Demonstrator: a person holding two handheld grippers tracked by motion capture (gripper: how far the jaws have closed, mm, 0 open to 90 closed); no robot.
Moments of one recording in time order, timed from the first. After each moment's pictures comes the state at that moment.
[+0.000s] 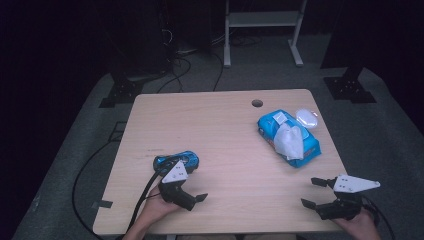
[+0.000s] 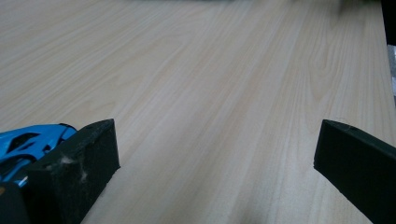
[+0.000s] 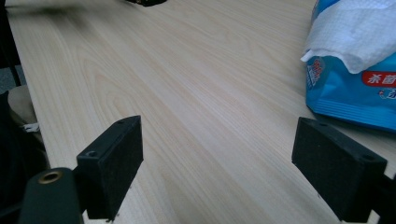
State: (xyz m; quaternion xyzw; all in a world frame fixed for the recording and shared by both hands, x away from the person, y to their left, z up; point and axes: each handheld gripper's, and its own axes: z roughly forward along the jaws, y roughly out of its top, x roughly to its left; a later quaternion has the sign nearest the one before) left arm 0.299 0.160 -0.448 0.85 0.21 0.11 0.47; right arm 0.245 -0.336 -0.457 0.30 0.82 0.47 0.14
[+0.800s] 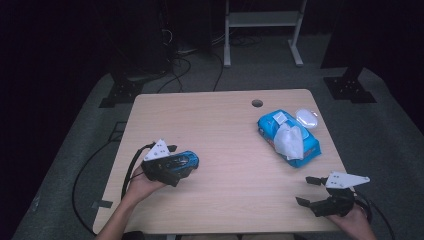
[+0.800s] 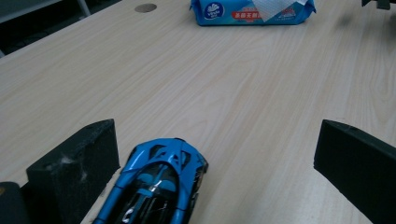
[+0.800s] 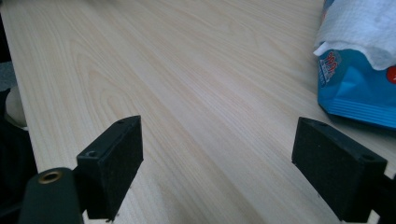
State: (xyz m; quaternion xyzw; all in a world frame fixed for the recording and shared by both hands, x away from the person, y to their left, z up) left arm 0.342 0.204 -0.410 0.84 0.23 0.16 0.47; right arm 0.256 -0.325 -0.463 0.30 0.83 0.46 0.13
